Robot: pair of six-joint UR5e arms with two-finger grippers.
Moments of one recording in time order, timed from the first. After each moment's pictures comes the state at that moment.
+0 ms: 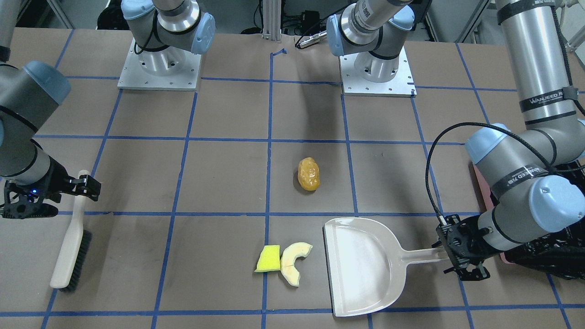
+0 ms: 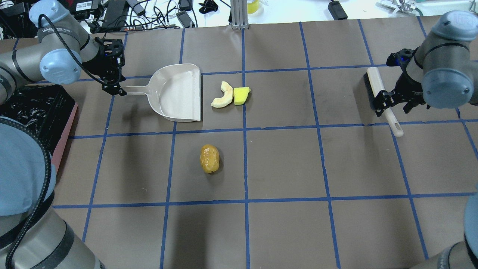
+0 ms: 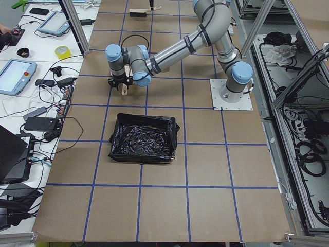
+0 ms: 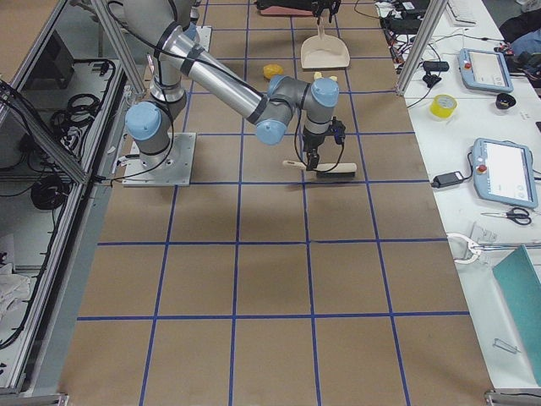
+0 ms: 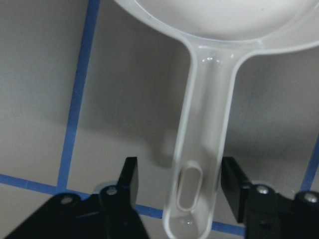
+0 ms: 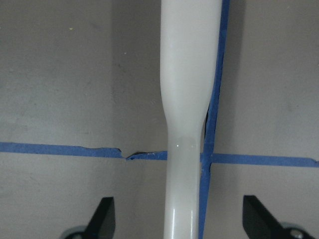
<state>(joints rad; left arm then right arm) -1.28 -2.12 -1.50 -1.10 1.45 1.62 1.21 -1.26 1.84 -2.09 -1.62 -0.42</state>
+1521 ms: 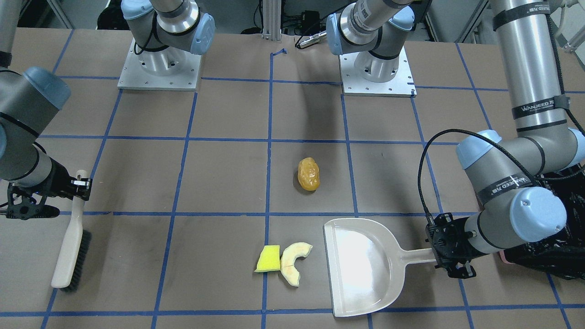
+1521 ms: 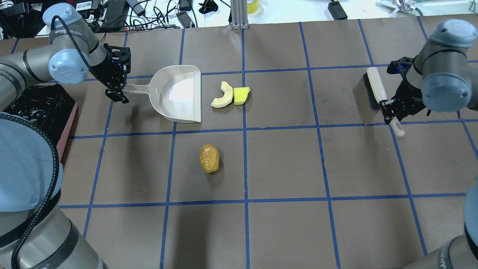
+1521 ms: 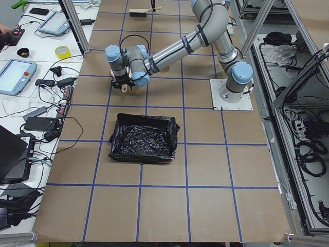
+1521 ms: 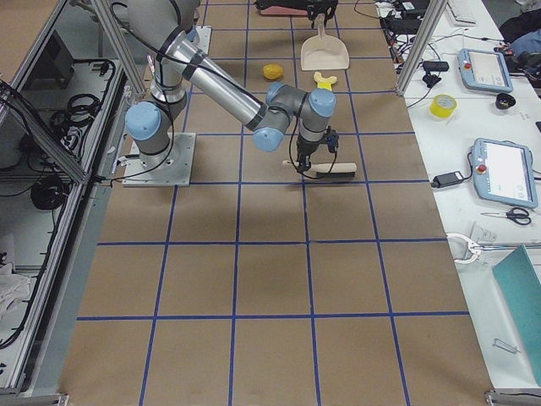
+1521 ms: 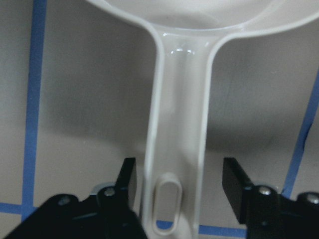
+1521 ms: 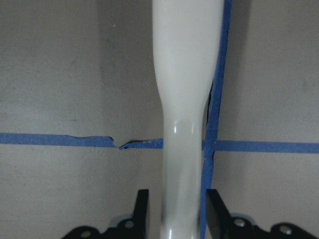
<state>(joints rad) -1.32 -2.15 -1.49 -1.14 1.53 1.64 1.20 -1.24 1.85 -2.08 -1.64 -0.41</state>
